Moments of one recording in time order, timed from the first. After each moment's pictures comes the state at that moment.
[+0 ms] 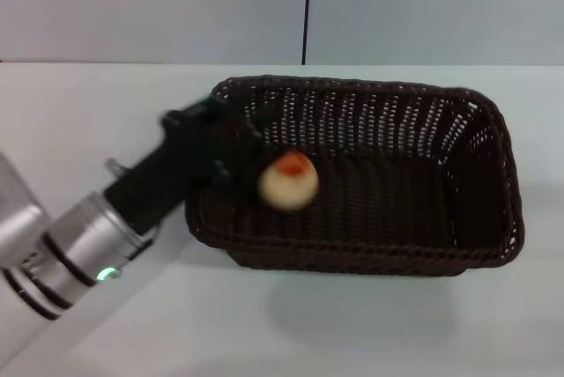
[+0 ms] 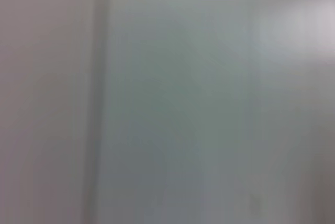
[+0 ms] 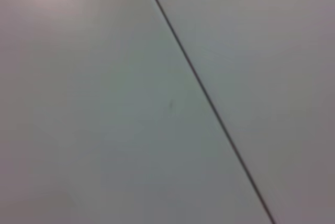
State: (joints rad) left arm -0.48 -2.07 -0.03 -0.18 2.12 1.53 -0.39; right arm 0.19 2.07 -0.61 -0.12 -0.75 -1.78 0.78
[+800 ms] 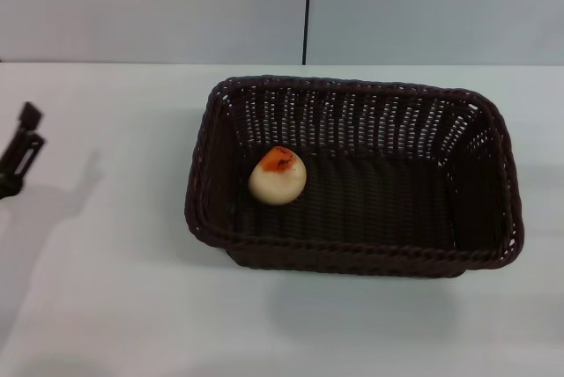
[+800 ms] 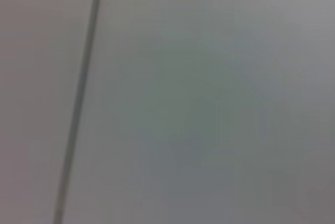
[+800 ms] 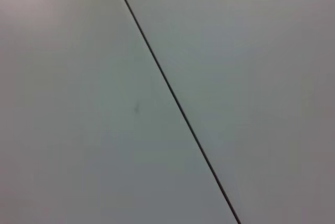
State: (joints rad) left arm -0.18 -2.06 -0.50 -0.09 2.12 1.58 -0.38; right arm 0.25 2.08 -0.52 -0.11 -0.75 -1.70 0.76
